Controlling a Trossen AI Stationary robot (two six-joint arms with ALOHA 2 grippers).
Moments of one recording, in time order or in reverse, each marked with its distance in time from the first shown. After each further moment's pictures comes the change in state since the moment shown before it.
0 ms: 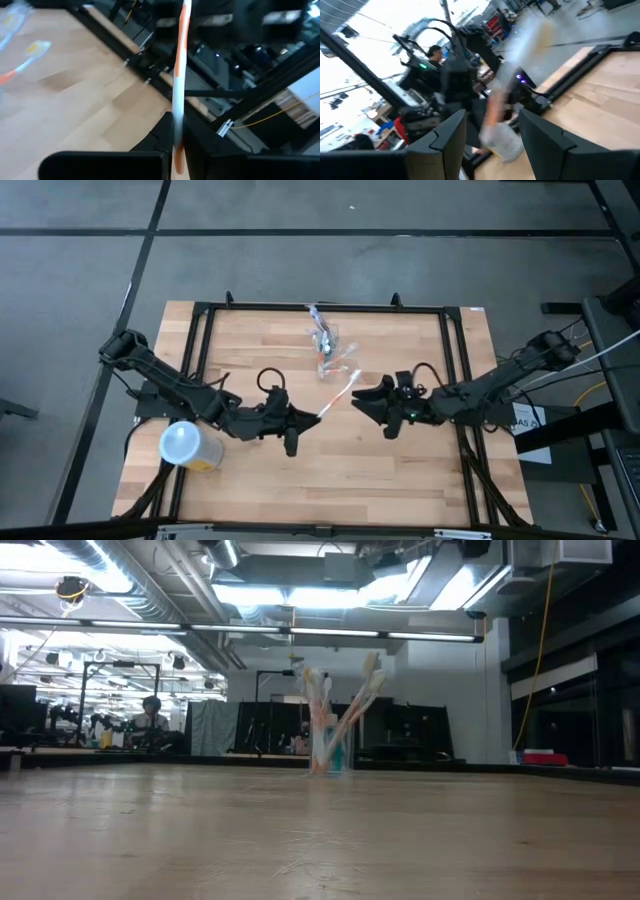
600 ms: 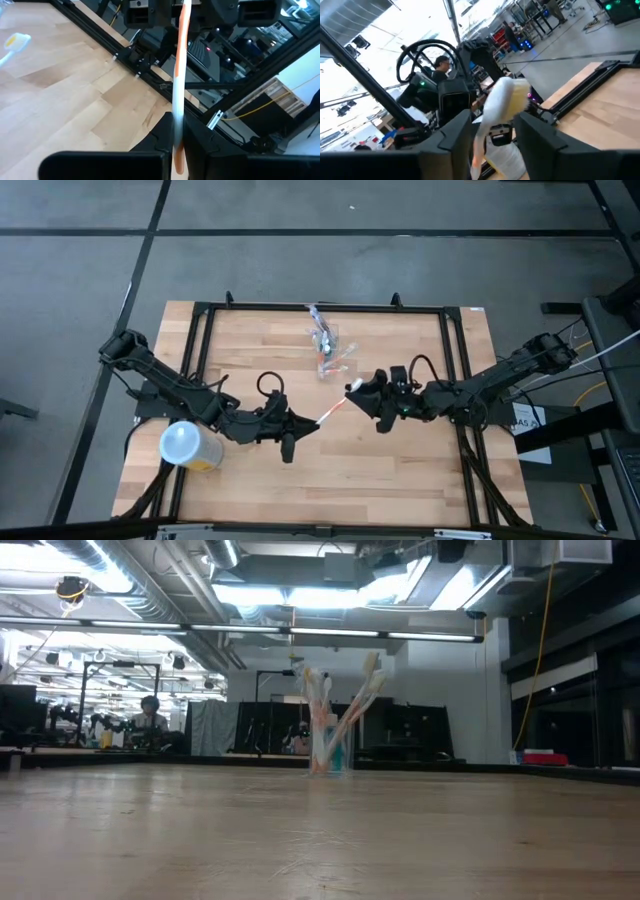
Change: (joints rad) left arm -0.024 -0.001 0.000 0.016 0.034 0.023; right arm -0.072 0.067 0.000 0.146 -0.050 -0.054
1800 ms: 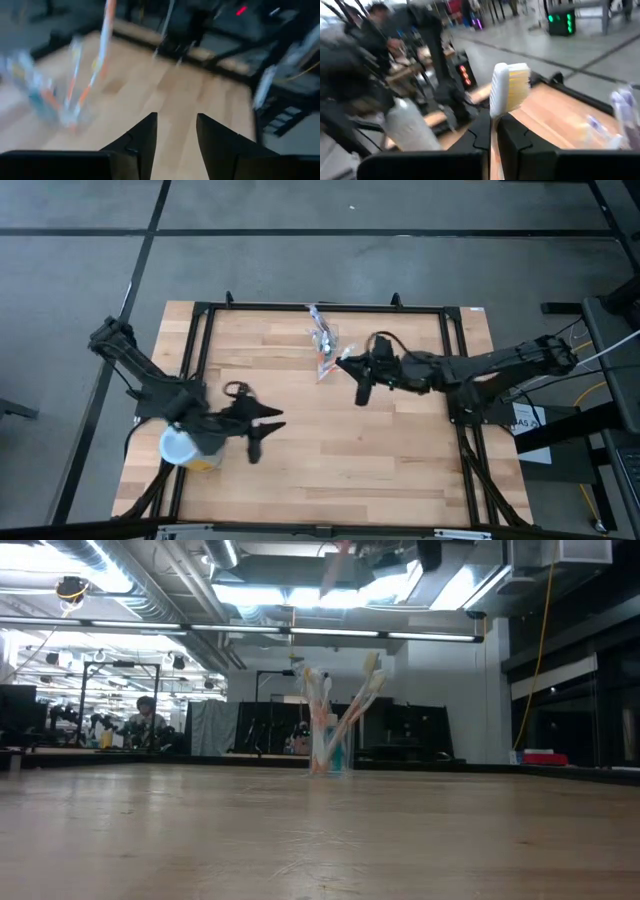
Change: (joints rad) left arm -0.151 -0.185 0.000 -0.482 -0.211 0.145; right arm -0.209 -0.005 0.246 -0.539 -0.070 -0.218
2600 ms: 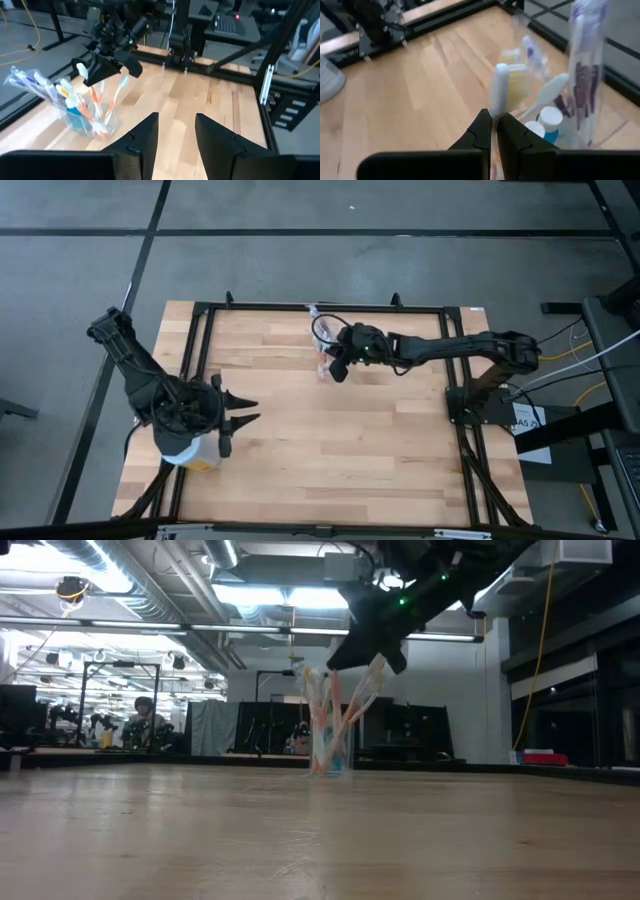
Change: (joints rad) left arm -0.181 -0.175 0.001 -0.207 -0.198 0.036; right arm -0.370 0.308 -0.001 -0.117 -0.333 -0.130
